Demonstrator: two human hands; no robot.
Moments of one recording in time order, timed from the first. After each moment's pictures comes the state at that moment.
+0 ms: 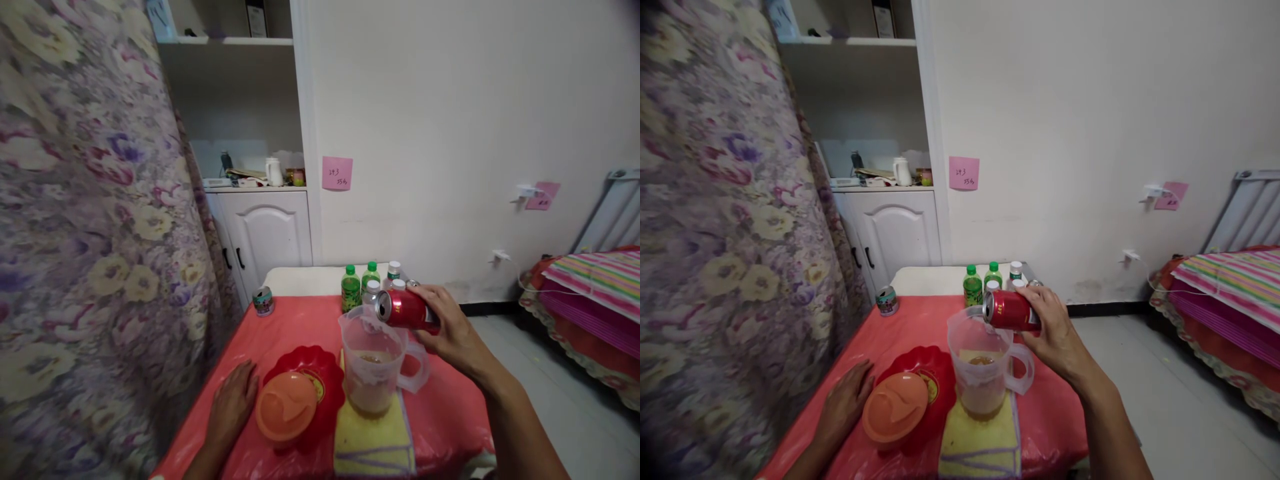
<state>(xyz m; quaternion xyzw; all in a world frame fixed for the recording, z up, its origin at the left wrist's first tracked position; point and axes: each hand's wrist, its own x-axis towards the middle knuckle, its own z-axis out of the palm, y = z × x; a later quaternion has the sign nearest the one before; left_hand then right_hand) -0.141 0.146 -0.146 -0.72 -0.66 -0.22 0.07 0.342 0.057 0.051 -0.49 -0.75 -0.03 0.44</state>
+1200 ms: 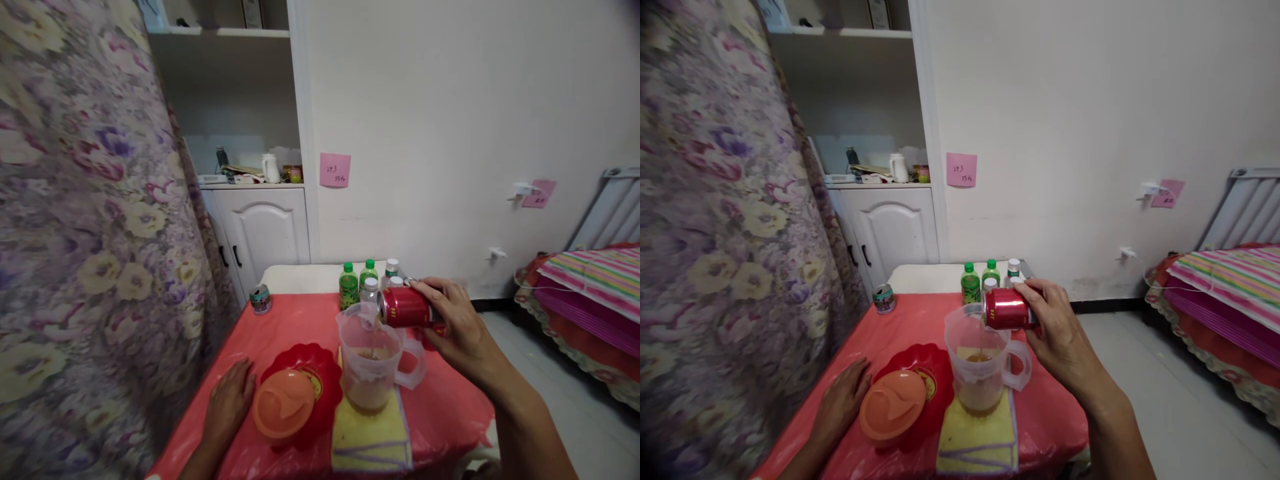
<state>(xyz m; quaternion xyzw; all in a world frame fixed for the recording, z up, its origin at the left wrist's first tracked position) -0.142 0.148 -0.148 -0.73 -0.65 -0.22 0.08 0.341 0.035 0.071 -0.49 -0.77 -0.14 0.39</state>
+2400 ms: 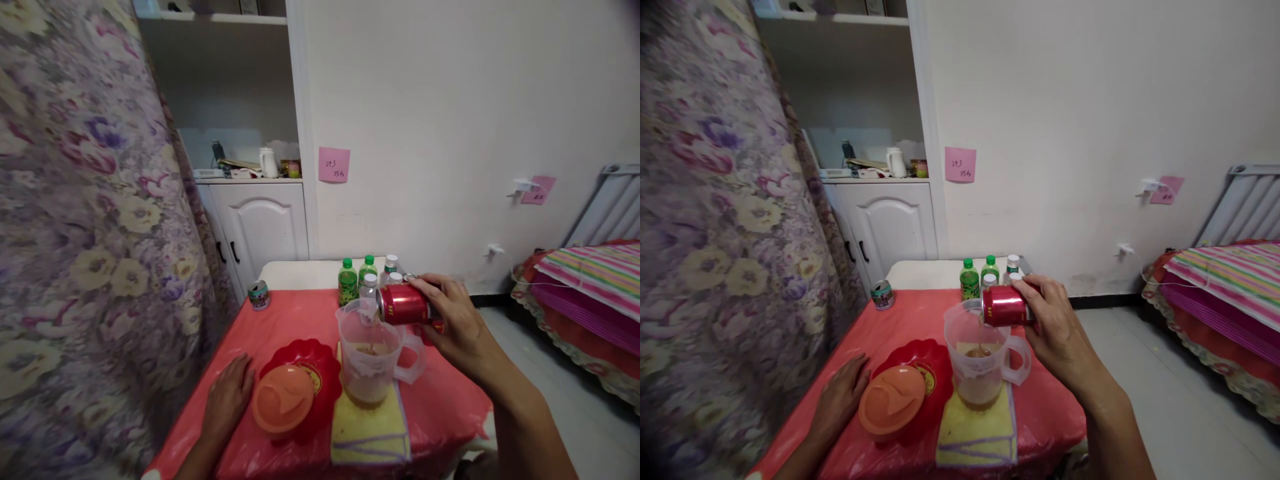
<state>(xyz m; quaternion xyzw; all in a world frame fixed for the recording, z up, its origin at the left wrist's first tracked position) -0.141 0.147 -0.147 -0.73 -0.65 -0.22 0.08 0.336 0.032 0.075 -0.50 -0.77 -0.14 0.38</state>
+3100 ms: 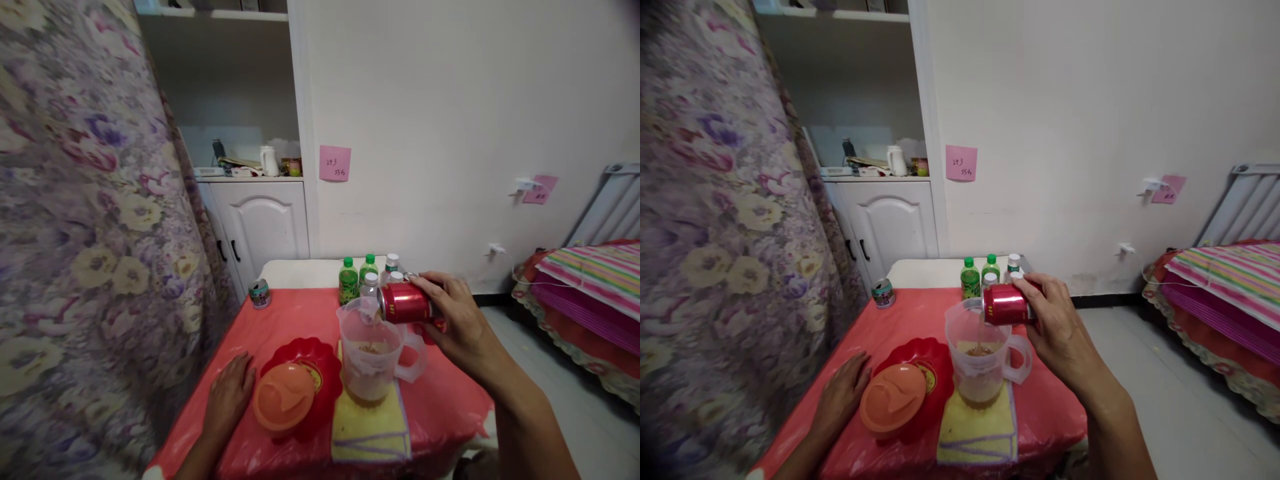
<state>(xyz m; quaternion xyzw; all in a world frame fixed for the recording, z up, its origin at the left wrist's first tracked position) -0.141 0.146 -0.149 -0.72 -0.65 -0.22 0.08 0.336 0.032 0.076 -0.50 -0.76 -0.15 0.38</state>
